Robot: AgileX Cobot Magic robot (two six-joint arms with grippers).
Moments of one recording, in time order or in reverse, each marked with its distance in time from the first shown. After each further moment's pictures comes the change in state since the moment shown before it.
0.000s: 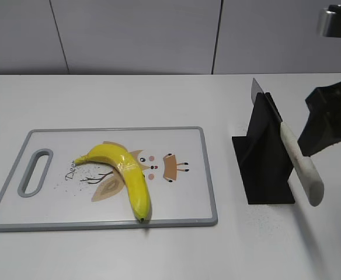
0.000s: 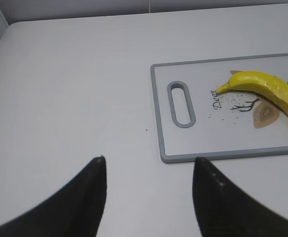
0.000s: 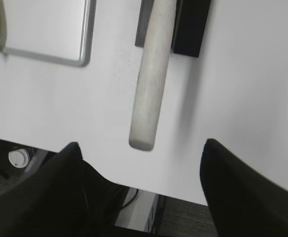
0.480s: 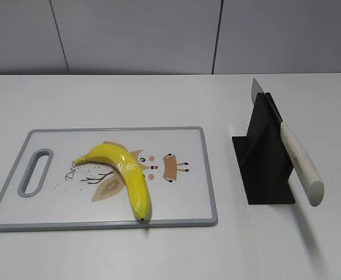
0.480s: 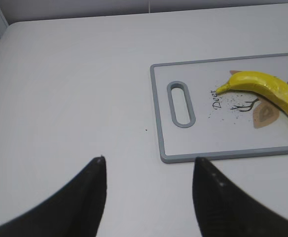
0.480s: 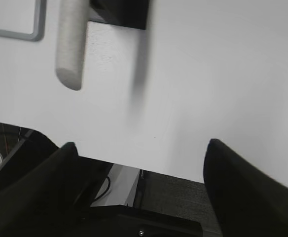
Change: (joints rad) left arm 0.000 0.000 0.000 0.000 0.000 0.000; right arm -0.162 -0.265 0.124 0.001 0.110 -0.230
